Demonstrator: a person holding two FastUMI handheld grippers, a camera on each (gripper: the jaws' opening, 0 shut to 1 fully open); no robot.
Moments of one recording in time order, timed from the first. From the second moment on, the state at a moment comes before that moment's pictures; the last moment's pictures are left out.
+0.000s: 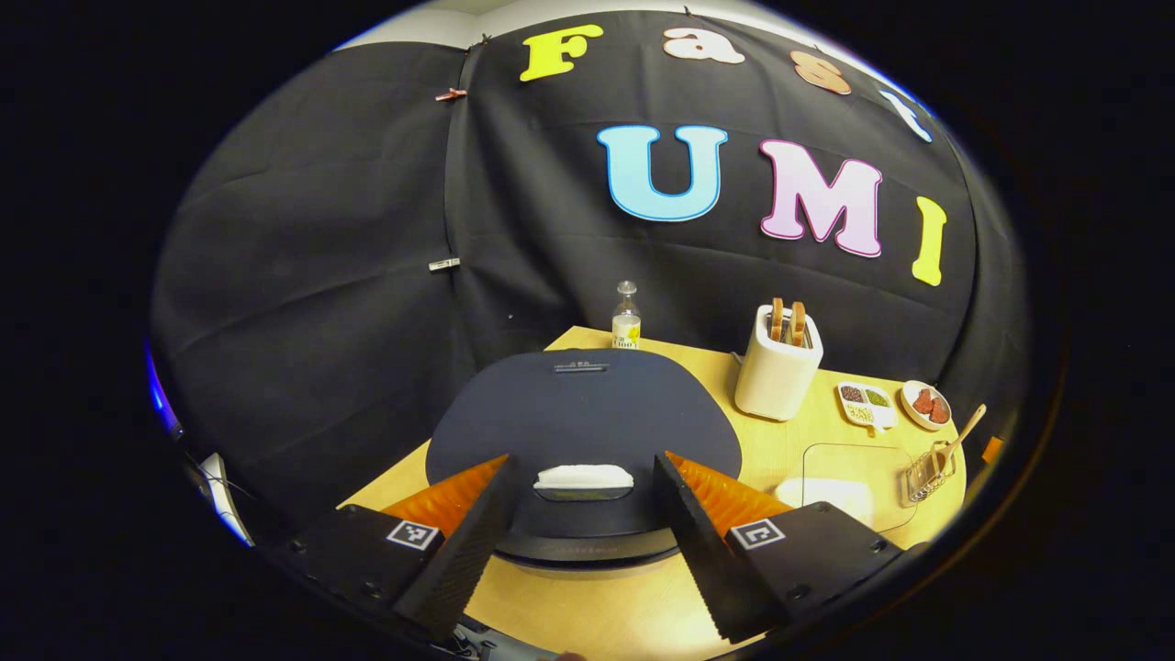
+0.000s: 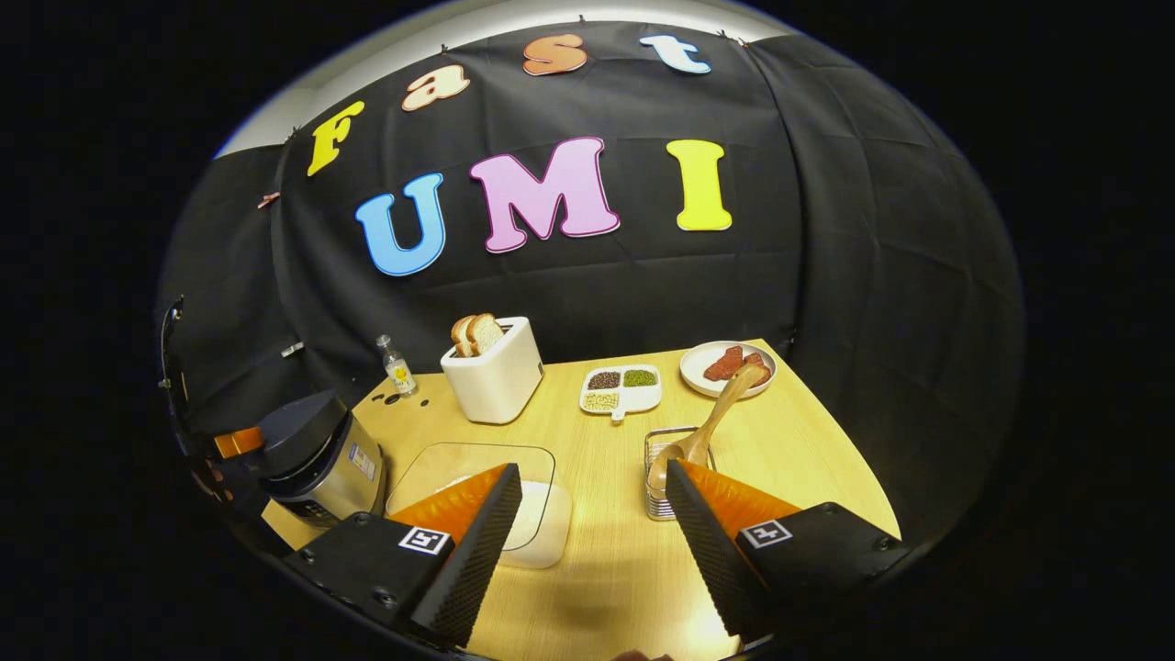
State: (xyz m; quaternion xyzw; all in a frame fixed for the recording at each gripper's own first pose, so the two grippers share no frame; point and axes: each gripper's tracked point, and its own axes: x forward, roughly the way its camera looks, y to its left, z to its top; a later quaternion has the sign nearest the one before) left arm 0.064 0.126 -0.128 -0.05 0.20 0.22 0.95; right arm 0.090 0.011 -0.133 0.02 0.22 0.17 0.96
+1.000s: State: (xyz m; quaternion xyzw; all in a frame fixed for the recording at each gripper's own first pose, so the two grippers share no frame) left arm 0.054 0.067 -0.050 0.00 0.08 0.15 0.99; right arm 0.088 -0.018 -0.041 0.02 0.10 0.15 0.98
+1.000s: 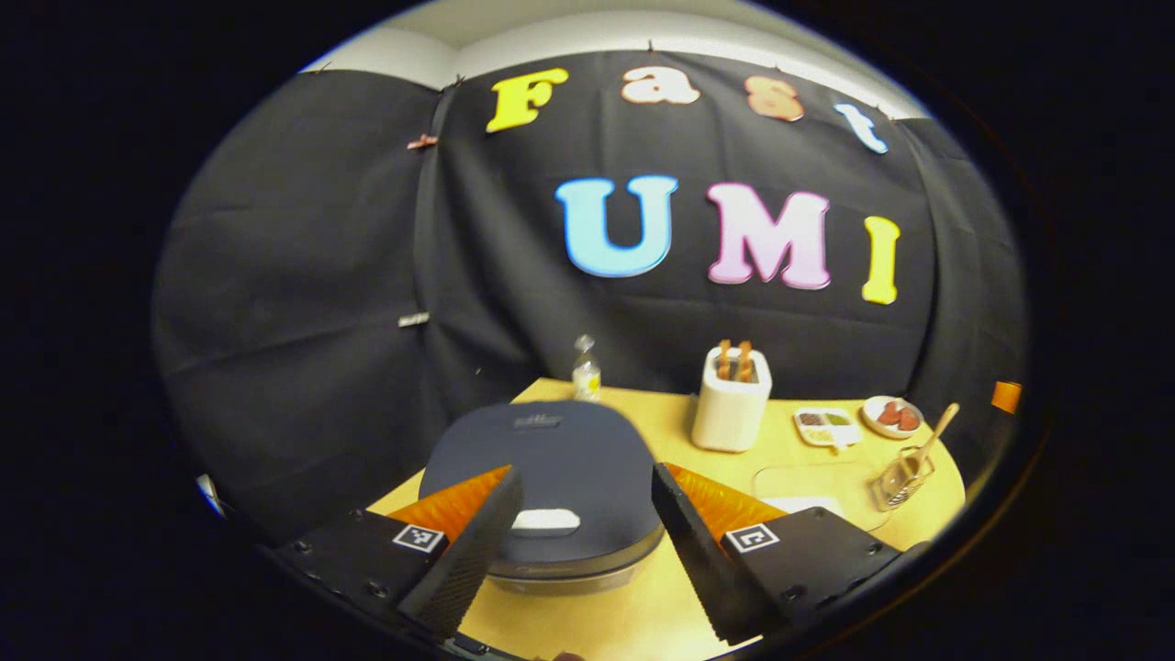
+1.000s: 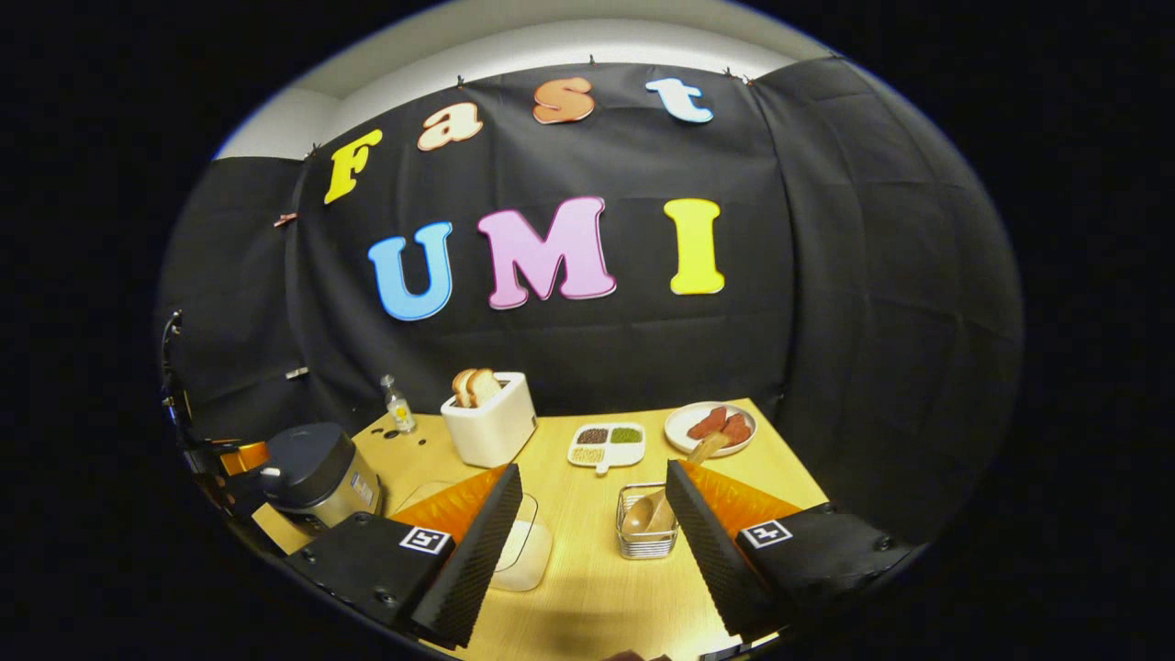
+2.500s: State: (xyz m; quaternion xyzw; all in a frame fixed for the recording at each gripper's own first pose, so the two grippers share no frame) left arm -0.036 0.002 0.002 -0.02 -0.01 0.03 1.00; right arm -0.045 0.015 0.000 -0.04 0.01 0.11 0.99
